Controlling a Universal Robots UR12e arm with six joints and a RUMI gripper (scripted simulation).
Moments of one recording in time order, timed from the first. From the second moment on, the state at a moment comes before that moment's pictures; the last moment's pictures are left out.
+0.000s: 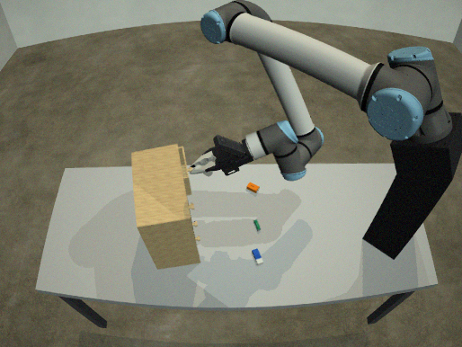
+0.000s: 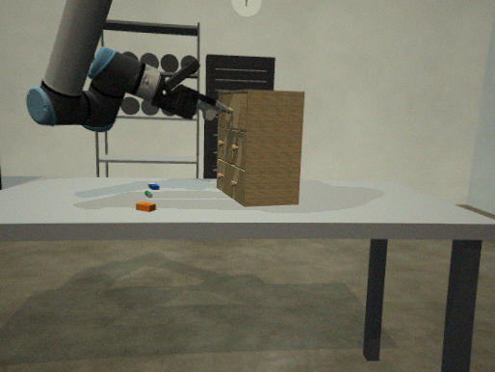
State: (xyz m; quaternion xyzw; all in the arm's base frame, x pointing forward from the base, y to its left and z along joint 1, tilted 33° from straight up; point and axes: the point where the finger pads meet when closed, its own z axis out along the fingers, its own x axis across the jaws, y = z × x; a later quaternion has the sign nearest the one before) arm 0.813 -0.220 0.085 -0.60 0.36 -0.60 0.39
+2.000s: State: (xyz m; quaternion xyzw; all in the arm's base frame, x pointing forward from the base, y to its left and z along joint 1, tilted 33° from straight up) arm 0.779 -0.227 0.073 -0.60 0.36 -0.60 0.39
